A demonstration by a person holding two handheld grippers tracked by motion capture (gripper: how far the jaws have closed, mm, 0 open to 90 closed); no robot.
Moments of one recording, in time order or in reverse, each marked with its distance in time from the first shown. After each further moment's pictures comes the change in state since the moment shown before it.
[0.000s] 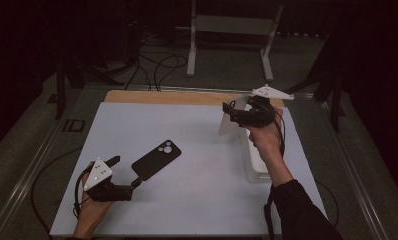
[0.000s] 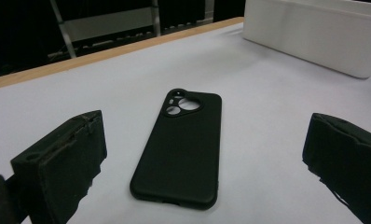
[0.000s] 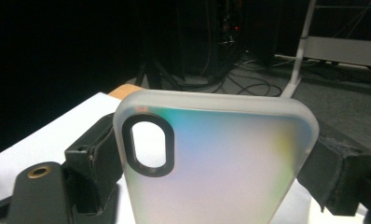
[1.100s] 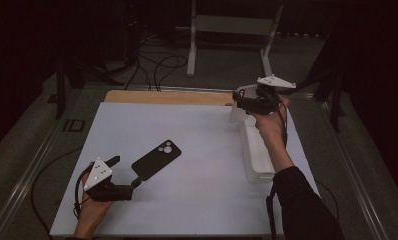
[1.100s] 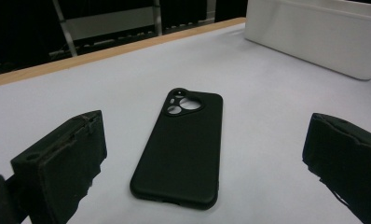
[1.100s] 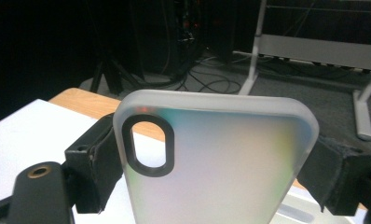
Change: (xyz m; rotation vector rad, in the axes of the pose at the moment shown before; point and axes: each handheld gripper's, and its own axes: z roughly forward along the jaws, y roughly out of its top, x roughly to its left) left arm 0.000 -0.001 0.001 0.002 0.006 -0.008; right arm -0.041 0.010 0.023 0.021 -0.168 -0.001
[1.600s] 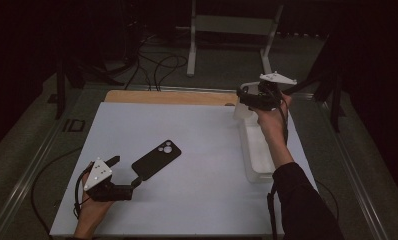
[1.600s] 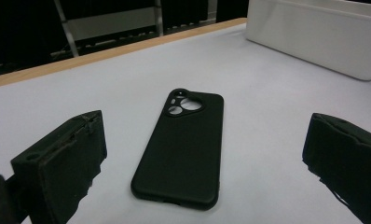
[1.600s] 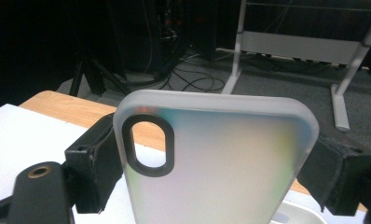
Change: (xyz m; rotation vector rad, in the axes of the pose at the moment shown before) left arm 0.000 0.000 0.000 -0.001 0.006 -0.001; right arm -0.015 0.001 0.011 0.015 -0.069 0.017
